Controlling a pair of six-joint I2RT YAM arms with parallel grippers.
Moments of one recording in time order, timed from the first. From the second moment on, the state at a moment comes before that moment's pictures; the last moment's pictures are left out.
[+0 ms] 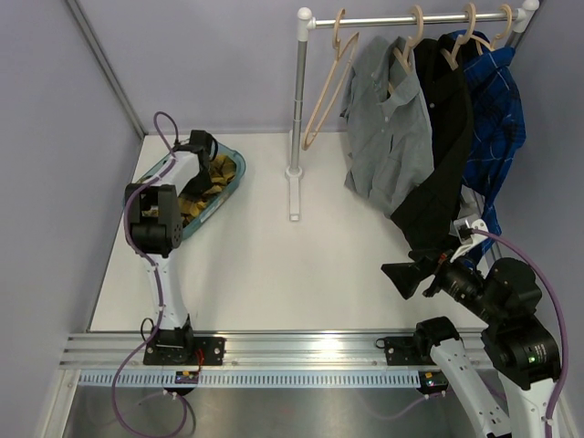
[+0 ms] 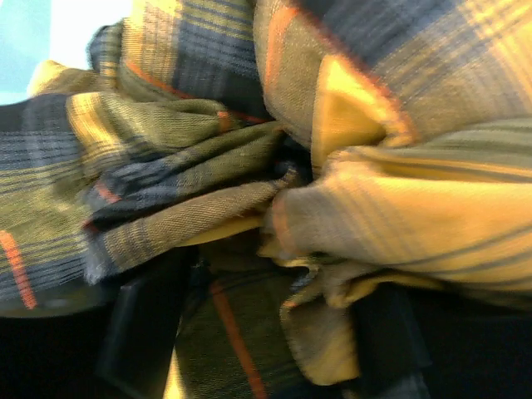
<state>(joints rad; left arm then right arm) -0.07 2.15 1.69 -0.78 -0.57 -0.29 0.25 0.35 1.01 -0.87 -0.43 0.34</state>
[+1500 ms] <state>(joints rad) -0.07 0.51 1.32 -0.83 -0.19 -0.25 0.25 0.39 1.23 -0.89 -0.10 0.28</state>
